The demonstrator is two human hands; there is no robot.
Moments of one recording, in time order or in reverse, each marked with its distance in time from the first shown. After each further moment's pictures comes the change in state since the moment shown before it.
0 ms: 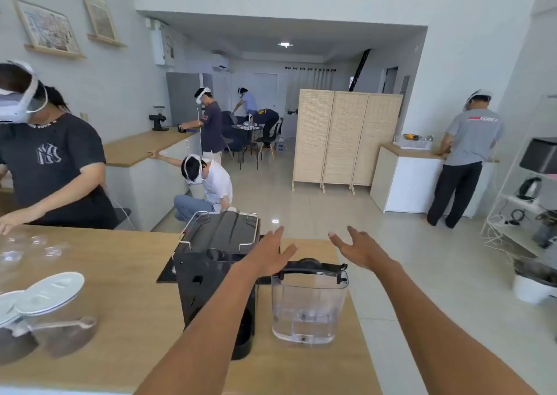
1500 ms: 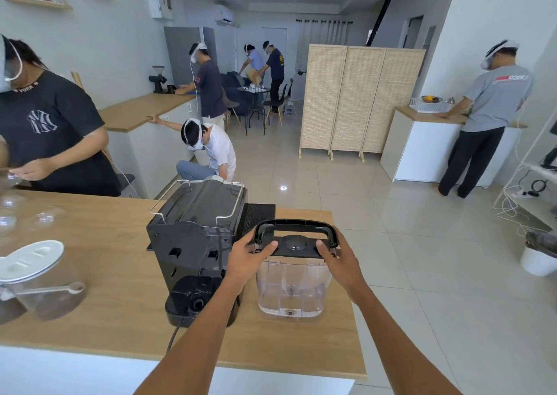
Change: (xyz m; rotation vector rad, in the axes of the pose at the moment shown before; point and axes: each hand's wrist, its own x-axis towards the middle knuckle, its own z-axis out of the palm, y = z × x) left_hand 0.002 -0.042 0.082 -0.593 0.354 -0.326; right_hand -0.006 0.059 0.094 0.727 0.045 -0.100
